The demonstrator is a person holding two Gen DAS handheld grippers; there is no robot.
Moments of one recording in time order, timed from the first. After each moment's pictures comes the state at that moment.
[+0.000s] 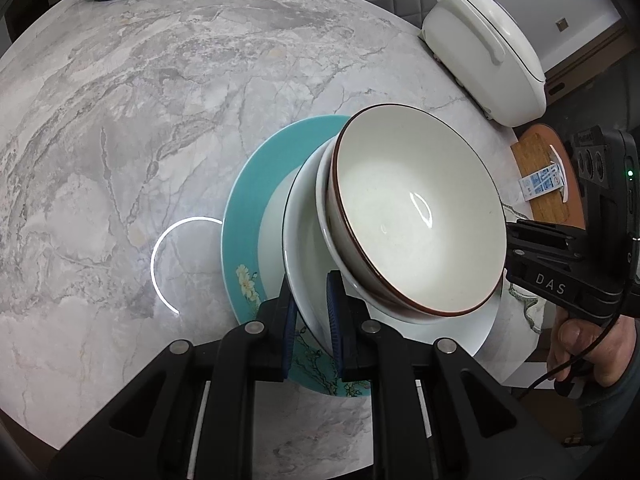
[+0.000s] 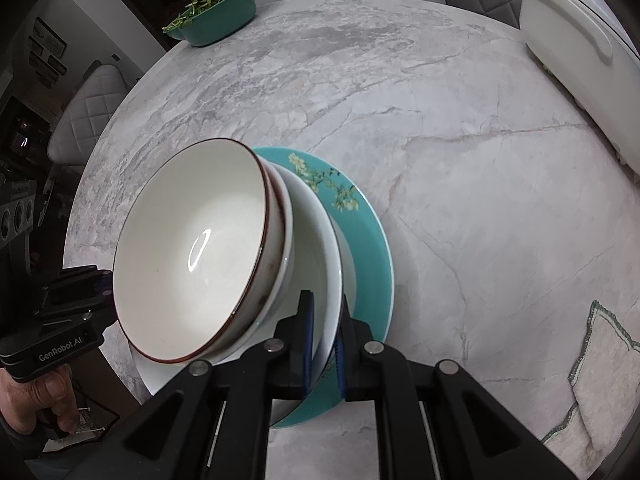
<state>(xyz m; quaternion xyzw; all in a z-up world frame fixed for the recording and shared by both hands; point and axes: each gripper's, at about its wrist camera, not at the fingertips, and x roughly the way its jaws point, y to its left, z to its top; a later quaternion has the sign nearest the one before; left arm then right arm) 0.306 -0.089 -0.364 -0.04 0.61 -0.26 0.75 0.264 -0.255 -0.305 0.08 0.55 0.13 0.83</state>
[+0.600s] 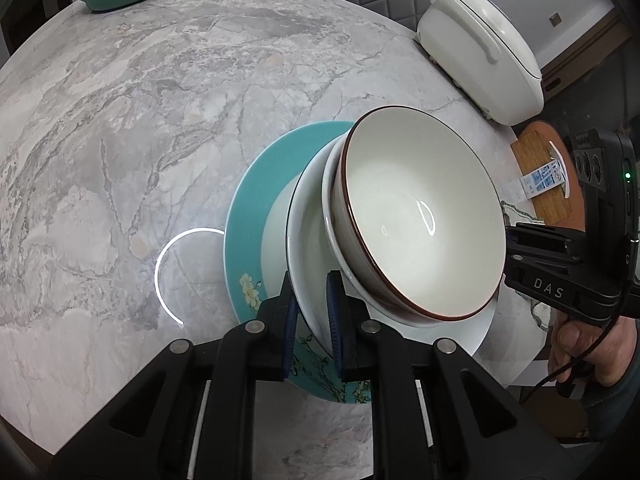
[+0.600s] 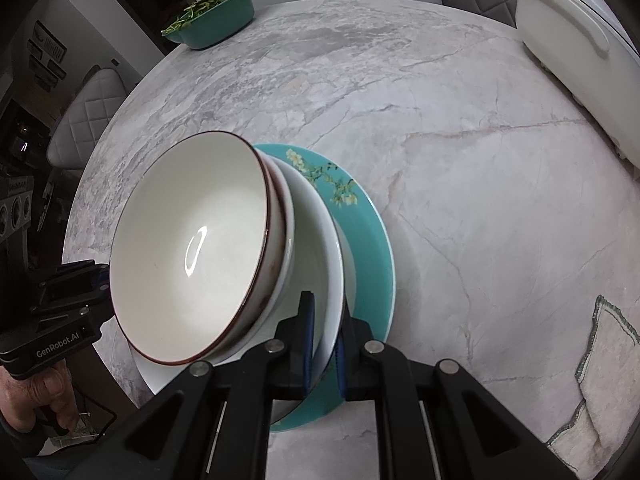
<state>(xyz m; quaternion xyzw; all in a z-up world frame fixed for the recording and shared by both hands) 0.307 -0.089 -0.367 -0.02 0.59 -0.27 0.76 0.262 -0.256 -0.311 0.08 0.54 0.12 0.83</state>
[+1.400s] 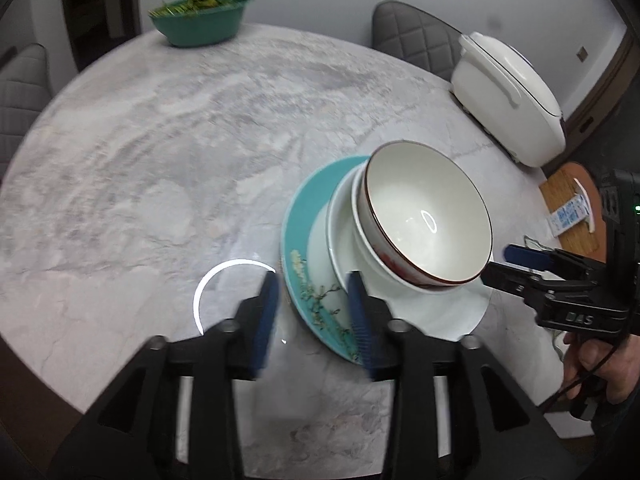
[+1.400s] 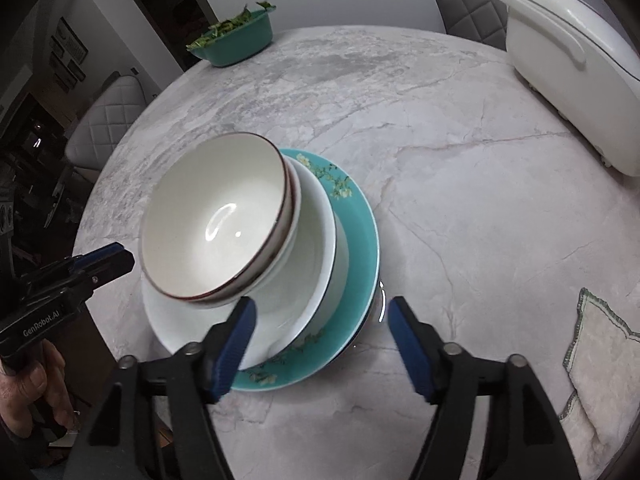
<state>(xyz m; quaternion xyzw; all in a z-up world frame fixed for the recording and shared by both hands) 0.246 -0.043 -0.317 -0.02 0.51 -0.16 0.84 0.215 -0.268 -0.292 0.07 0.48 0.14 0.86</state>
